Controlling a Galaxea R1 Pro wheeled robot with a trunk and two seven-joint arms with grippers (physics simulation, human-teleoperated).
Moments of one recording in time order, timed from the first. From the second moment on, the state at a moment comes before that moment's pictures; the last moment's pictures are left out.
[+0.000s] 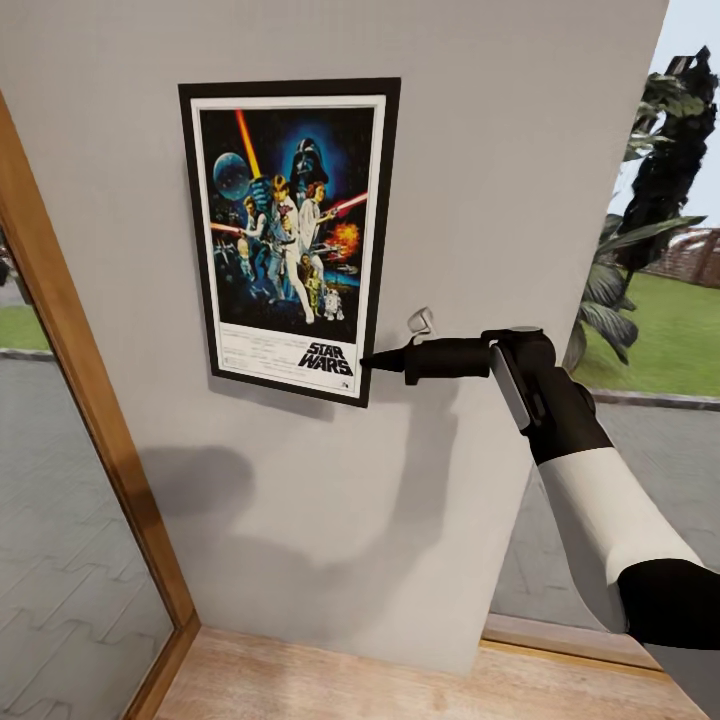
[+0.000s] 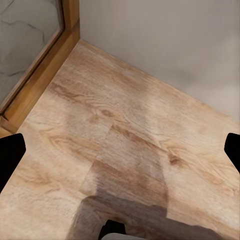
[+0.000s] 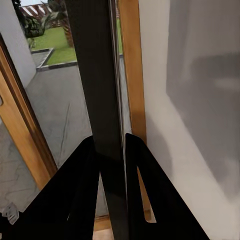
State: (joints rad) left arm 0.07 0.13 0.57 -0.76 0.04 0.00 -0.44; right arm -1.14 -0.04 0.17 -1.10 -0.11 0.75 1.19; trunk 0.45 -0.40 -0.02
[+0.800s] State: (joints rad) left arm 0.07 0.13 0.57 -0.76 0.04 0.00 -0.44; right arm -1.14 -0.04 0.17 -1.10 -0.11 0.75 1.19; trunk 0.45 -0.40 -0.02
